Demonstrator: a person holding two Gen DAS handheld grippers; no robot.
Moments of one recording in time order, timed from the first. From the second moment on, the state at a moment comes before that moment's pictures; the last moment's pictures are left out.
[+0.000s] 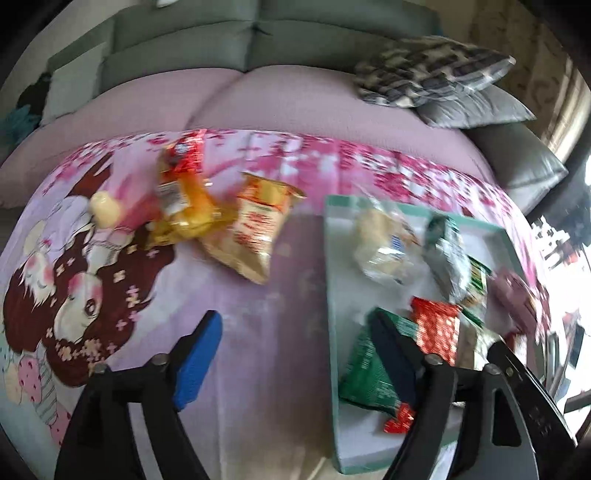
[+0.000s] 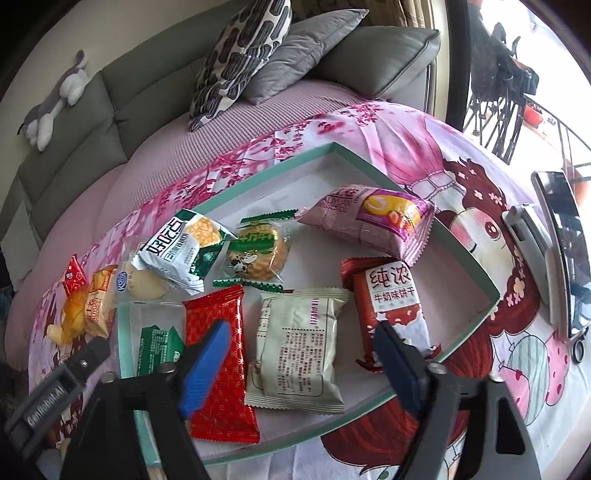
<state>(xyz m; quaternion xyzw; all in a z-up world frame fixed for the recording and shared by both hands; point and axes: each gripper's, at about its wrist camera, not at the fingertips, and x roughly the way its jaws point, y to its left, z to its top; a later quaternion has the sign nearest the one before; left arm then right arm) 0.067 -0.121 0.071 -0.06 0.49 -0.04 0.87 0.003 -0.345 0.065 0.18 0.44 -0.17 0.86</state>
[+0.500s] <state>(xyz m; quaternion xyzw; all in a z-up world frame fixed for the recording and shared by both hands) 0.072 -0.106 0.059 -0.05 0.47 0.00 0.88 0.008 -0.339 0.063 0.16 0.45 -0.17 0.86</state>
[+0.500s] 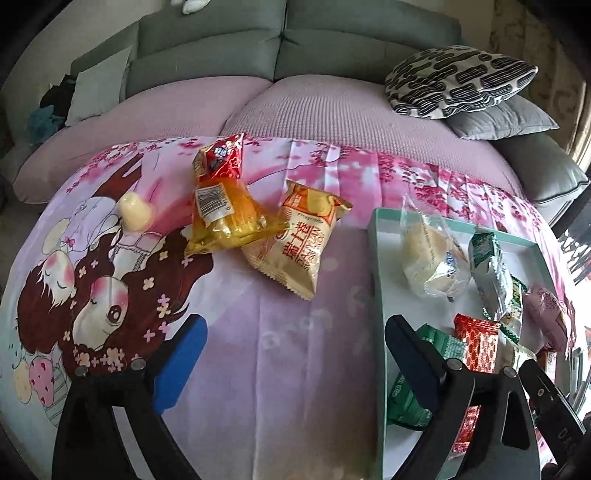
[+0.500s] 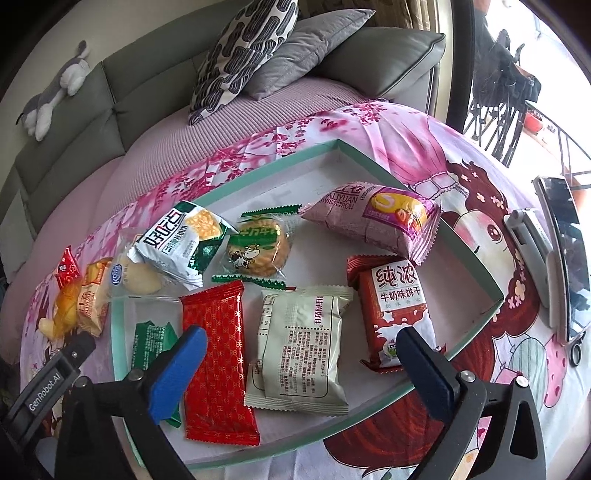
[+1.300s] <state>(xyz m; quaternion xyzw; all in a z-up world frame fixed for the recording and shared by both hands) 0.074 -0.054 0.079 -0.05 0.47 -0.02 0.88 0.018 -0.282 0.096 0.12 0.42 -0.16 0.88</state>
